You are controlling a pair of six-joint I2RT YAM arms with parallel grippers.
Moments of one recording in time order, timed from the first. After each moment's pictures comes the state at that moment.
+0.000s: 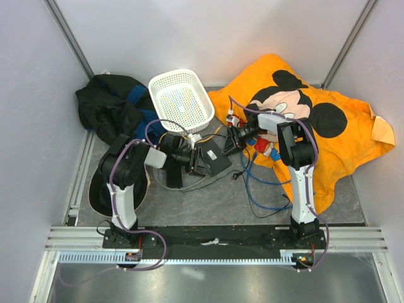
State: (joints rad) left arm -0.43 1.99 0.82 0.37 1.06 -0.58; right arm 0.28 2.33 1.62 -0.74 -0.95 0.01
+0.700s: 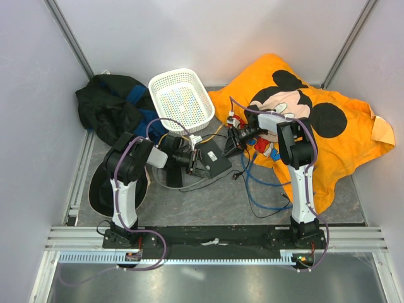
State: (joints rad) left arm -0.42 2.07 0.84 0.44 1.14 -0.53; right arm 0.27 2.34 1.63 -0.79 -0.97 0.02
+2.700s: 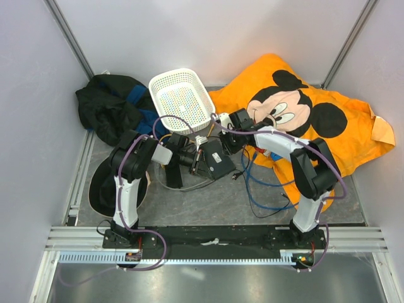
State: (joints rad) left arm -0.45 2.13 0.94 0.29 1.21 -0.43; right arm 0.51 1.87 1.26 -0.40 -0.27 -0.08
